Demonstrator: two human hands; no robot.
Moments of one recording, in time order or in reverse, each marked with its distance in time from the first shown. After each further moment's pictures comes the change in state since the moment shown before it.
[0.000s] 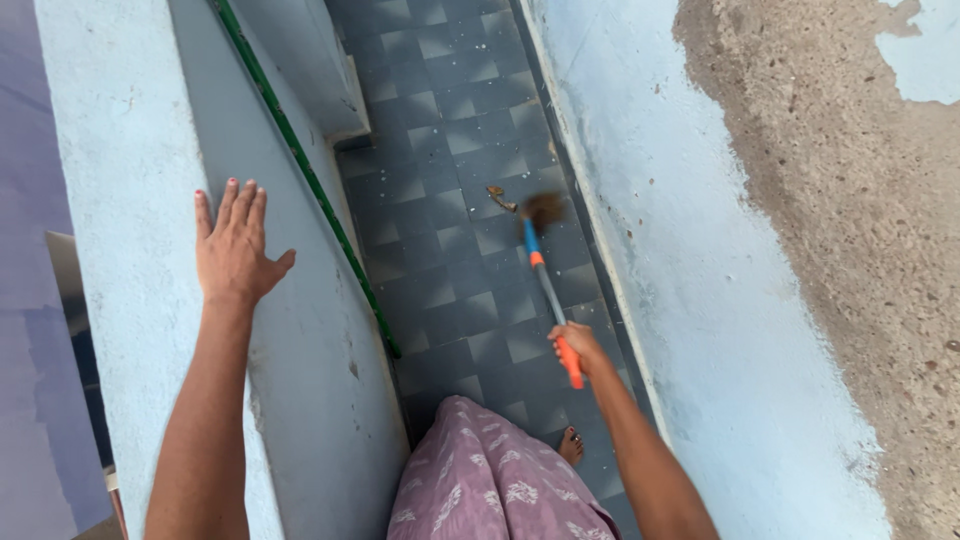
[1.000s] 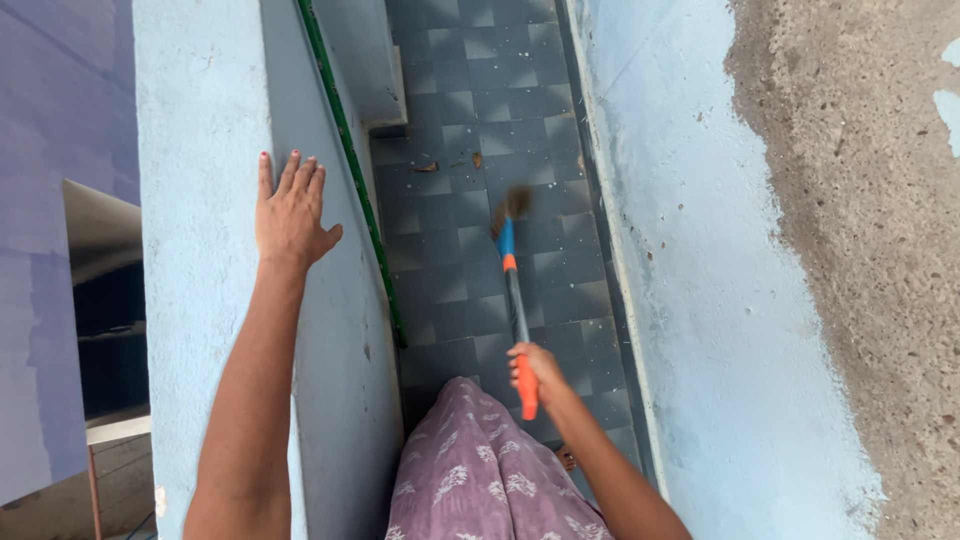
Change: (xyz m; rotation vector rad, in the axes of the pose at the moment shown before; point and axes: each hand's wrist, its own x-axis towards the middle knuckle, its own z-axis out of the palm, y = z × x) left_hand 0.004 0.002 0.000 -0.005 -0.057 -0.008; right_hand -0.050 0.011 0.113 0.187 -0.211 0.130
